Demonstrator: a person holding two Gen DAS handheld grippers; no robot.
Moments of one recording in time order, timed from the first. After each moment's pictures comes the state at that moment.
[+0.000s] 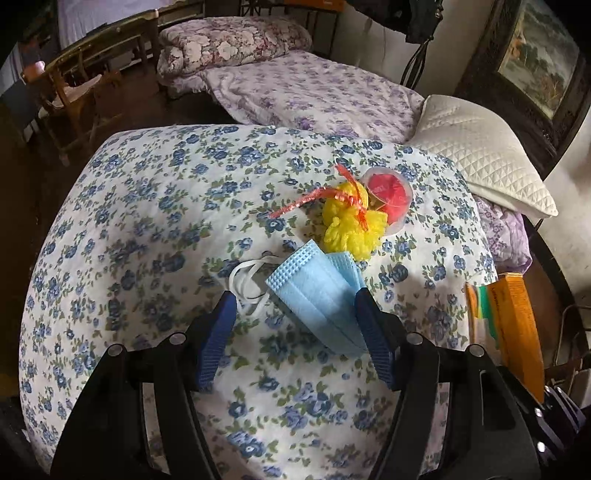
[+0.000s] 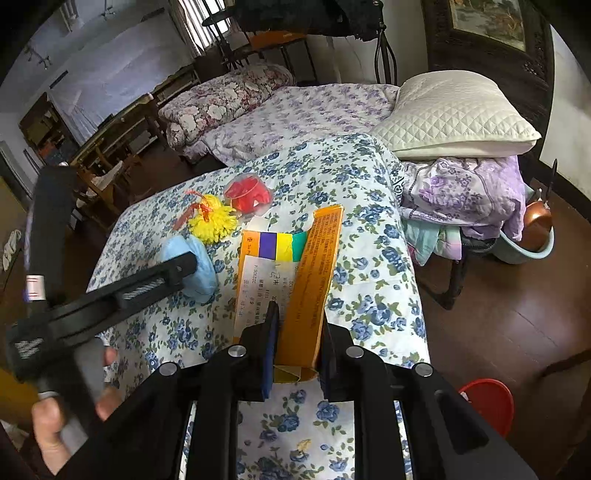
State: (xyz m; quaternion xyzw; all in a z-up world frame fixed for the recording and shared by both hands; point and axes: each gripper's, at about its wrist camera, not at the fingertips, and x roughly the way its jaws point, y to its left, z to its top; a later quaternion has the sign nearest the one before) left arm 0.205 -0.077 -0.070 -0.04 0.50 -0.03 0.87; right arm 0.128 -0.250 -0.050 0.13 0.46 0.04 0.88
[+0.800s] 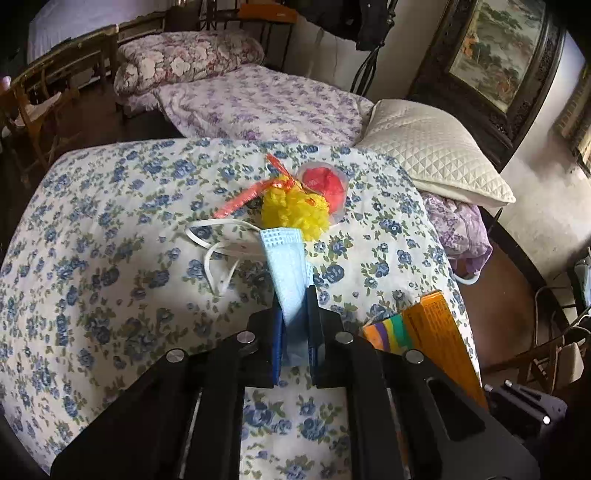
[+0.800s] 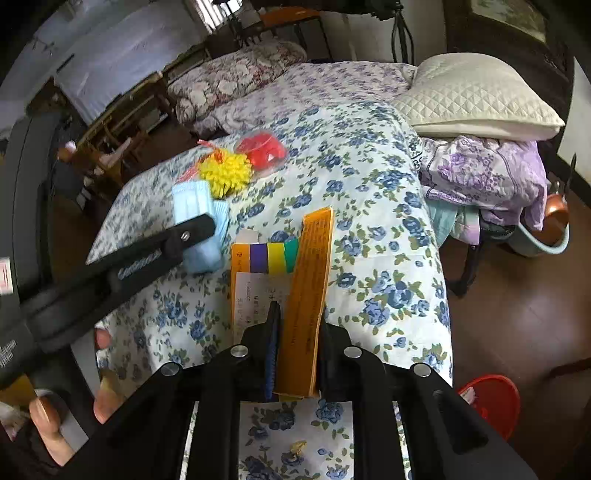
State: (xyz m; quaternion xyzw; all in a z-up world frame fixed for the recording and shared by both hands) left arm 0.195 -0.101 -0.070 -0.05 0.46 -0.12 0.88; right arm 0.129 -0.246 -0.073 0.13 0.49 0.07 0.86
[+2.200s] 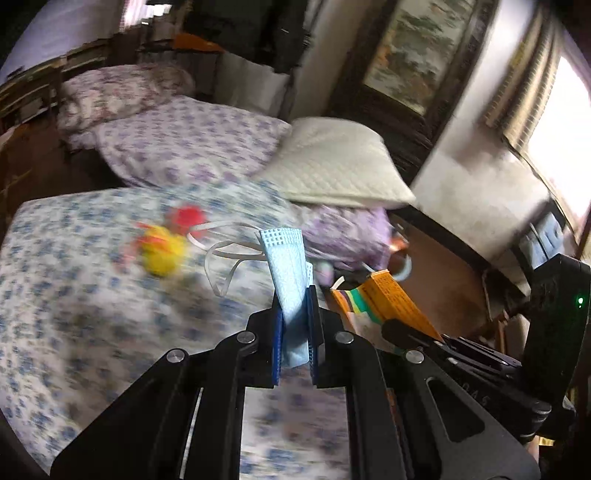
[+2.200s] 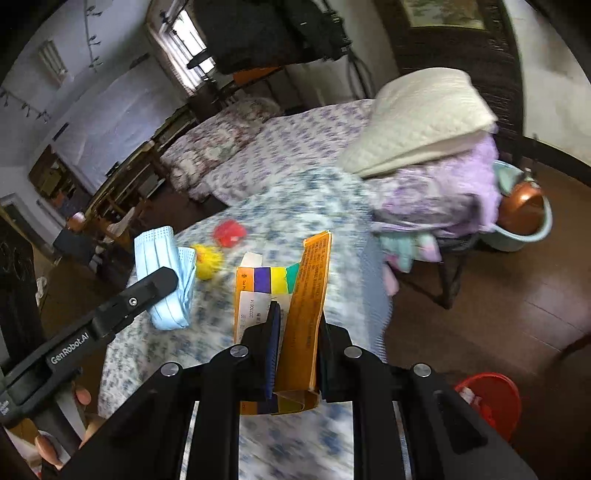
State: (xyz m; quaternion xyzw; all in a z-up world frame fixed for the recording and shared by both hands) left arm 0.127 -0.176 0.004 -0.05 0.41 -0.26 0.87; right arm 0.062 -0.358 -0.025 0.20 0.42 0.01 0.88
